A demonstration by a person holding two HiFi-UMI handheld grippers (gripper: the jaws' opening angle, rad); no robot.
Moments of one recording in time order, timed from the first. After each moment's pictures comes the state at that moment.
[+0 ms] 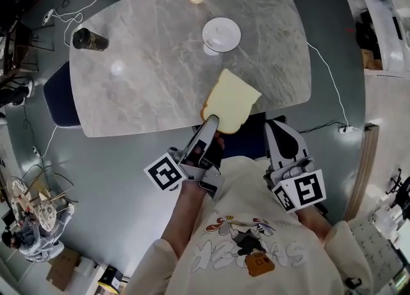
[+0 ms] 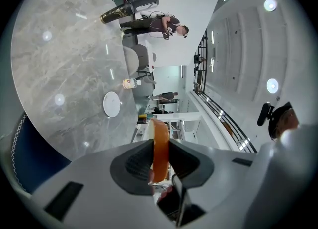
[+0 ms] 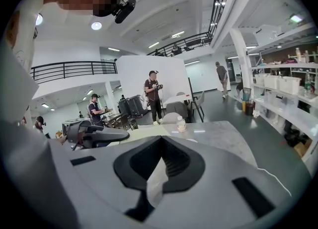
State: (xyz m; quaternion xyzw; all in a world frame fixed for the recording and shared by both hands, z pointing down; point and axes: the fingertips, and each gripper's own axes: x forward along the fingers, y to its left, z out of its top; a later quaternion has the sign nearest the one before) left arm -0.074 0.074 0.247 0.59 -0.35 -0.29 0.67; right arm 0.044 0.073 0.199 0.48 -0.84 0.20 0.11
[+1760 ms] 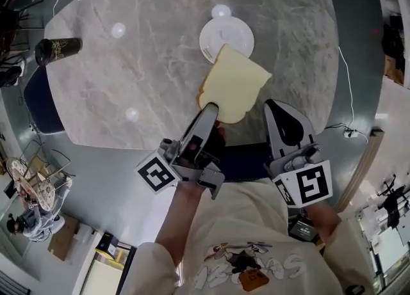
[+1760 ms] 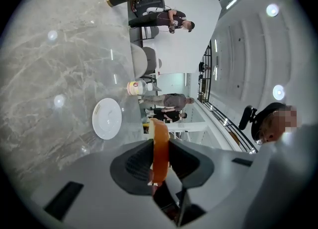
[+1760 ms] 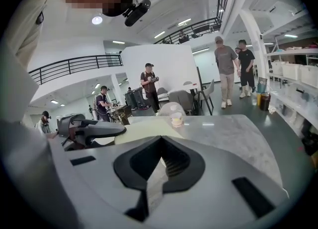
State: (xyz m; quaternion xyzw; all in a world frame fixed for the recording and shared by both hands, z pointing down) left arm -0.061 -0.089 0.351 0.57 -0.38 -0.32 0.66; right arm 0.040 -0.115 0.324 0.41 -0.87 0.22 0.15
